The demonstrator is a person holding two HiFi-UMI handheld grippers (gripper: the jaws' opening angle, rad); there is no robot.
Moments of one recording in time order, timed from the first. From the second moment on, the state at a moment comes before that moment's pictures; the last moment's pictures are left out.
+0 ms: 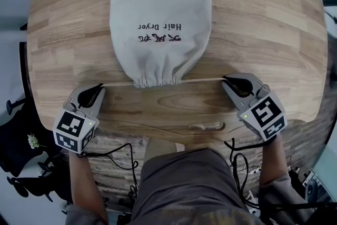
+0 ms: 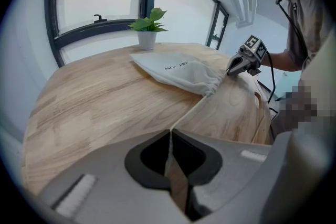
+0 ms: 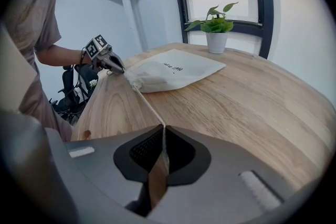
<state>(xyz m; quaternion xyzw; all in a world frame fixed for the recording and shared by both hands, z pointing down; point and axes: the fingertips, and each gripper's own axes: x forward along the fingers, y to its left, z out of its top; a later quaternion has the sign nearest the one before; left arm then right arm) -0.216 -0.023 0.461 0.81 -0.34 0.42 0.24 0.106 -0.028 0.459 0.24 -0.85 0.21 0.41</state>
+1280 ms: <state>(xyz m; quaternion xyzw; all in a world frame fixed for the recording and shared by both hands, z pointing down) -0.141 -0.024 0.453 0.85 -0.25 0.45 0.13 0.009 -0.021 0.442 0.12 -0.89 0.10 0.43</state>
